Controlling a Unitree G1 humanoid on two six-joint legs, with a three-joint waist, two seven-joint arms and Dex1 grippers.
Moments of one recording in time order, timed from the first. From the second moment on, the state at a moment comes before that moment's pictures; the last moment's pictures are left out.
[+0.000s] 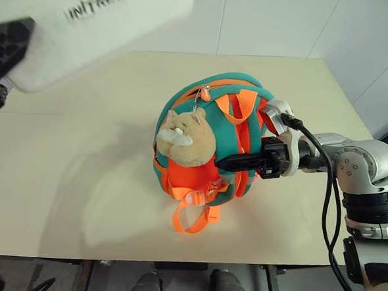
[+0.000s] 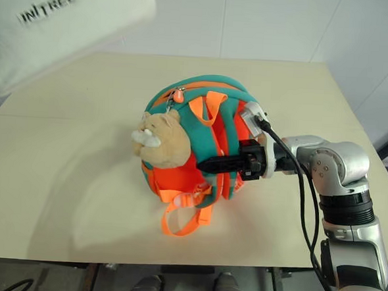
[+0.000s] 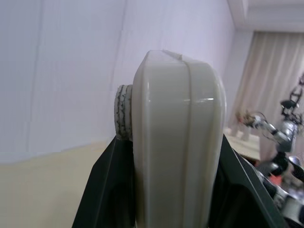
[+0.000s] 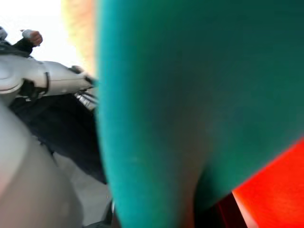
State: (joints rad) left arm -0.37 1.01 0.84 -0.32 -1.63 0.98 -0.48; right arm -0.86 -0.67 0.08 -0.01 0.84 1.10 1.26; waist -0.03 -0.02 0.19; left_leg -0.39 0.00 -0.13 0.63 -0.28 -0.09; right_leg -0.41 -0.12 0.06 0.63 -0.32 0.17
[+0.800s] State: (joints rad) left arm -0.11 1.31 0.76 -0.25 -1.04 0.88 -1.13; right arm -0.83 -0.69 0.07 0.00 0.81 1.09 1.27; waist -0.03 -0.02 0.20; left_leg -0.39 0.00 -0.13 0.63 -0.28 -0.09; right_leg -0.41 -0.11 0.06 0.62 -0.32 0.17
